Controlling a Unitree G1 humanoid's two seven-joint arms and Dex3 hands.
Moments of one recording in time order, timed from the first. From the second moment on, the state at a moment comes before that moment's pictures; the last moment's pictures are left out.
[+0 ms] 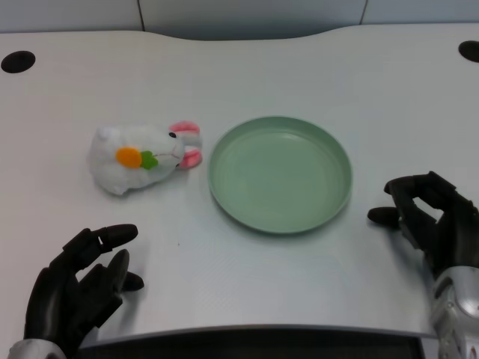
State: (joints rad) left arm 0.18 0.12 0.13 0.03 -0.22 0.11 -0.19; right arm -0.24 -0.13 -0.22 0.64 0.09 -0.23 -0.01
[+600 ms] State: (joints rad) left arm 0.18 0.12 0.13 0.03 -0.20 0.10 -0.19; right arm -0.24 -0.13 -0.23 0.64 0.11 -0.23 0.00
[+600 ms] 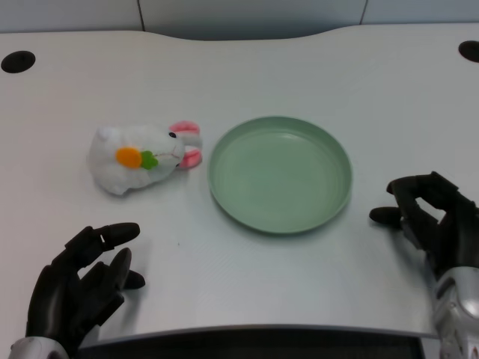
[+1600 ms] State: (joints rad) left arm 0.06 0.33 0.09 -0.09 0.12 -0.24 -0.30; right arm -0.24 -0.12 -0.21 0.63 0.10 -0.23 -0.02
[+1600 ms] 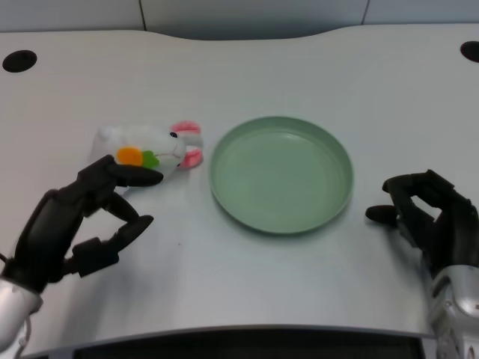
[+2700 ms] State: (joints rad) left arm -0.44 0.63 -0.25 0.17 0.89 -0.09 -0.22; right arm -0.24 -0.10 -0.20 0.64 0.08 -0.24 -0.04
